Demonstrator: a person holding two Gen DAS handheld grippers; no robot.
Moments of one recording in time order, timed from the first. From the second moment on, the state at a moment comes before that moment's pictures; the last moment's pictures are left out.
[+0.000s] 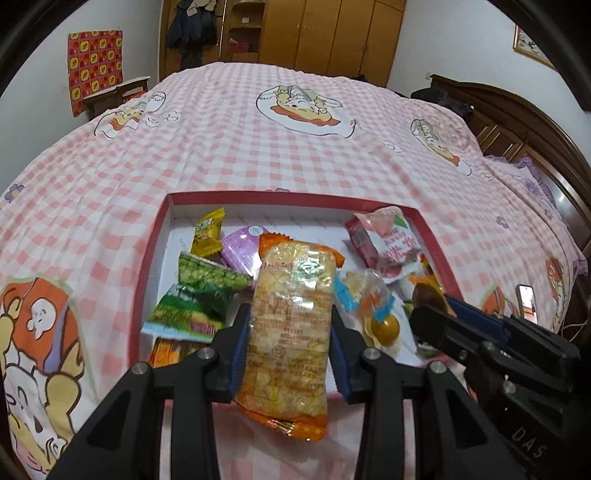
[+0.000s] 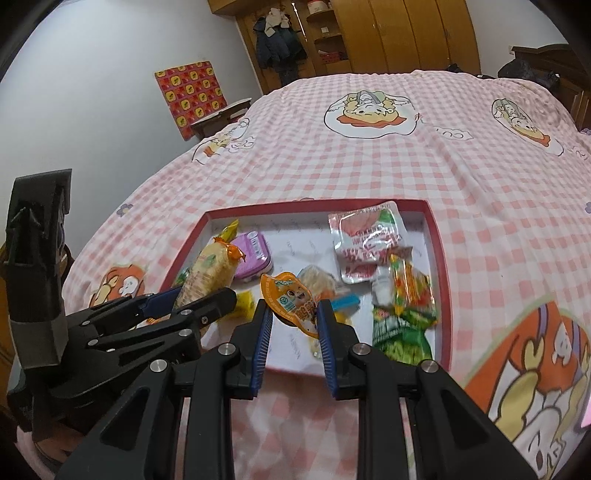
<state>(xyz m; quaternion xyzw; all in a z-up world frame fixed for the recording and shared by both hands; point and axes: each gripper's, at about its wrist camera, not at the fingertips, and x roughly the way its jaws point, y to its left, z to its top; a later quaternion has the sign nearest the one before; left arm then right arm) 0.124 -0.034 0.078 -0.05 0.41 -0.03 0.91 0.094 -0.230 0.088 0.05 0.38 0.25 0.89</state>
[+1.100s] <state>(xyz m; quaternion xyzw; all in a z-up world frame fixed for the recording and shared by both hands) 0.145 -0.035 0.065 -0.04 0.41 -0.02 0.91 0.128 -0.236 0.062 0.07 0.39 0.22 0.89</state>
